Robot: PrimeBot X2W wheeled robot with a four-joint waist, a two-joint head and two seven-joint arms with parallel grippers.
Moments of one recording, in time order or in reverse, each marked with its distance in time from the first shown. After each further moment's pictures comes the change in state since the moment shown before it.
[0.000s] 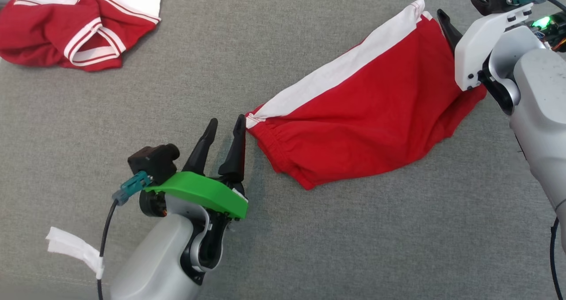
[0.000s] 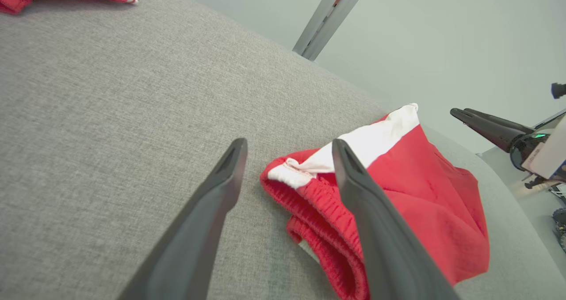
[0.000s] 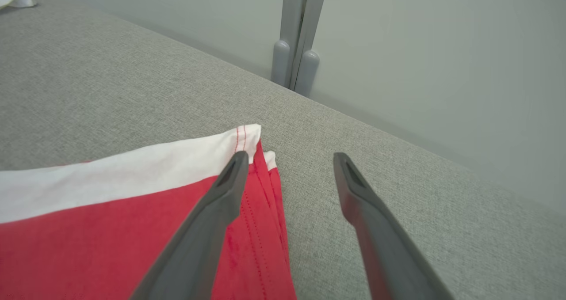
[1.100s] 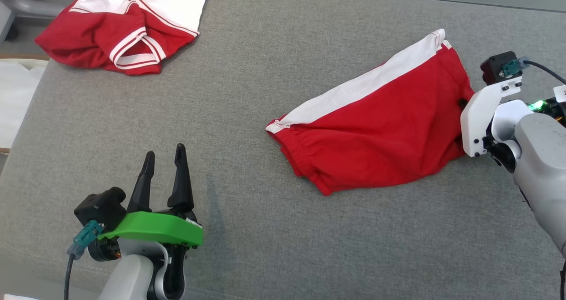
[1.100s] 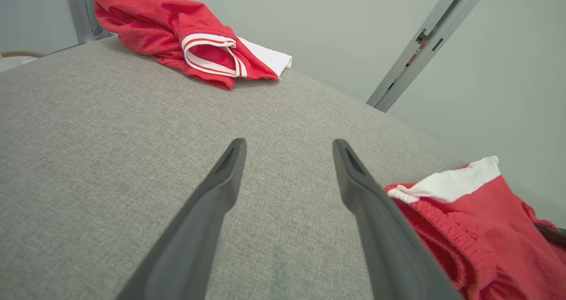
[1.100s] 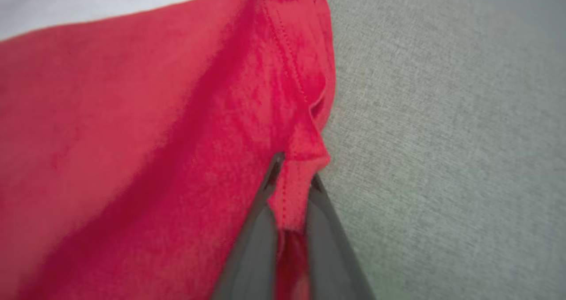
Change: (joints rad) left arm 0.237 -0.011 0.294 -0.093 0.237 0.004 -0.016; right arm 0.131 -0.048 0.166 0.148 0.220 0.000 0.140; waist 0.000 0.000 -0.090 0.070
